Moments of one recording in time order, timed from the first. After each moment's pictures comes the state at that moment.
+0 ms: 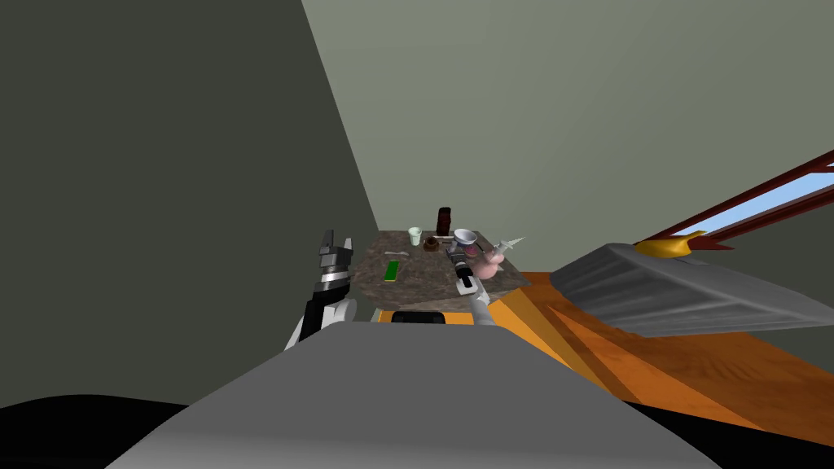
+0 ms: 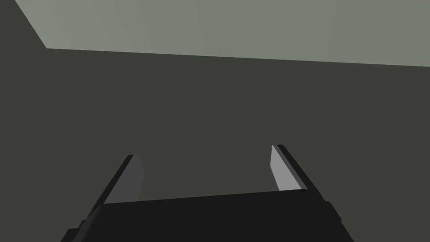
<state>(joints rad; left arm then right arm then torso) 0.52 0.03 0.07 -2.24 0.09 -0.42 -0.02 -0.16 0.00 -0.32 -1.12 0.71 -0.41 1.06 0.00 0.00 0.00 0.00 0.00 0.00</state>
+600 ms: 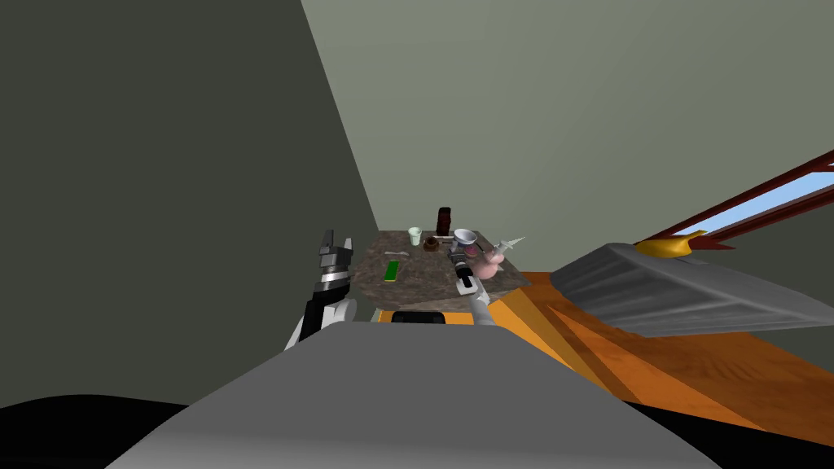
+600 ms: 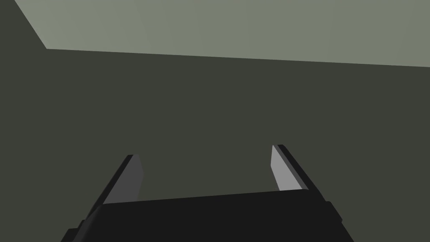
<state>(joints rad) 0.52 0.03 0.07 -2.24 0.09 -0.42 -0.02 -0.16 0.00 -0.32 -1.12 0.71 -0.41 1.06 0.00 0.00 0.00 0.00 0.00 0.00</state>
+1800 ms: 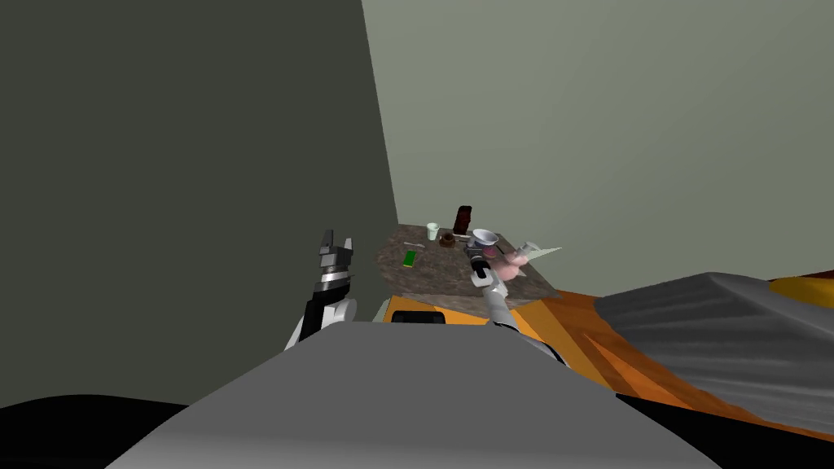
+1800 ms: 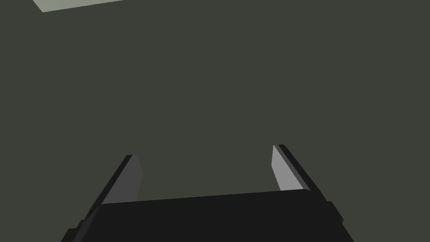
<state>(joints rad) 0.52 0.03 0.07 -2.24 0.09 -0.42 -0.02 -0.24 -0.16 -0.42 -1.12 0.79 -0.24 0.85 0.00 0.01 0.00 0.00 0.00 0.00</state>
